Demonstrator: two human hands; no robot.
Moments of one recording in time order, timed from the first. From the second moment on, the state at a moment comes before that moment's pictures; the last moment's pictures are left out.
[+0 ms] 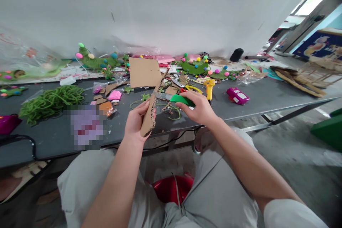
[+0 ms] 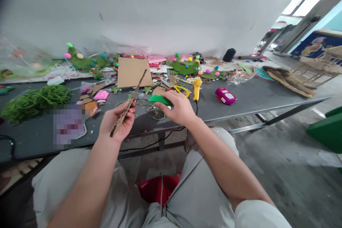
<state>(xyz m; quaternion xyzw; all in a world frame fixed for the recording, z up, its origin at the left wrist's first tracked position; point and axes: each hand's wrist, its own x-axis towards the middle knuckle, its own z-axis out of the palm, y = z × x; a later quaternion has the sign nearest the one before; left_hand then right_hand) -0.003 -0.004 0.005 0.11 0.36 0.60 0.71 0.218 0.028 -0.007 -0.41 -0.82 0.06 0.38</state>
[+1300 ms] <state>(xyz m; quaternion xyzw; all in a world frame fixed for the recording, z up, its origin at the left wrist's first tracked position) -0.001 -0.007 0.010 0.13 0.37 0.61 0.69 0.214 0.026 -0.007 -0.40 -0.82 0.06 0.40</state>
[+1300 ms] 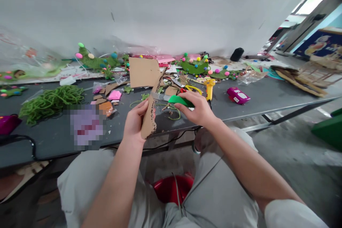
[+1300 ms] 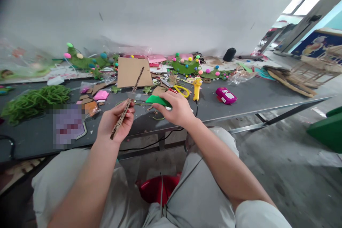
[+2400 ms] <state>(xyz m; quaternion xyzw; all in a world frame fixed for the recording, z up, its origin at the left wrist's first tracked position) -0.004 -0.007 0.009 0.12 0.34 0.60 0.71 0.217 0.030 -0.011 -0.41 -0.82 0.04 0.41</state>
